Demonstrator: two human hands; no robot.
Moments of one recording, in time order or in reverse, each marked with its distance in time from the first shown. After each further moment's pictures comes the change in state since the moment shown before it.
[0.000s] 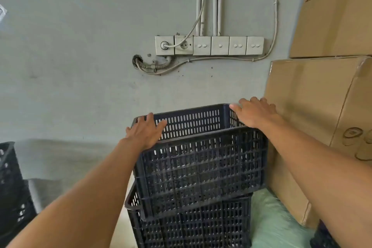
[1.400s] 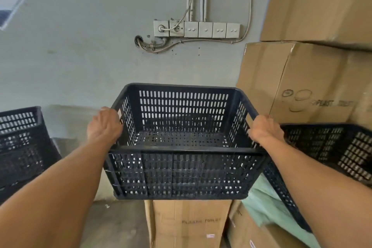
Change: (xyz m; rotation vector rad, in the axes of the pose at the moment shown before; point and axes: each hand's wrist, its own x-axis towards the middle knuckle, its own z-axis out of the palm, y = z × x) left_hand -0.250 -0.067 -0.076 0.110 0.201 -0.244; right_hand -0.286 0.051 -0.016 0.125 0.006 0.475
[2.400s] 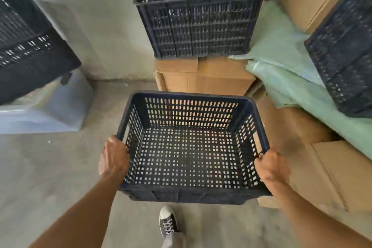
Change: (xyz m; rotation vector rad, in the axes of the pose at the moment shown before) left_hand -0.319 -0.159 0.251 0.000 -0.449 -0.429; right_hand -0.268 0.216 0.302 -0.124 -0.547 0.079
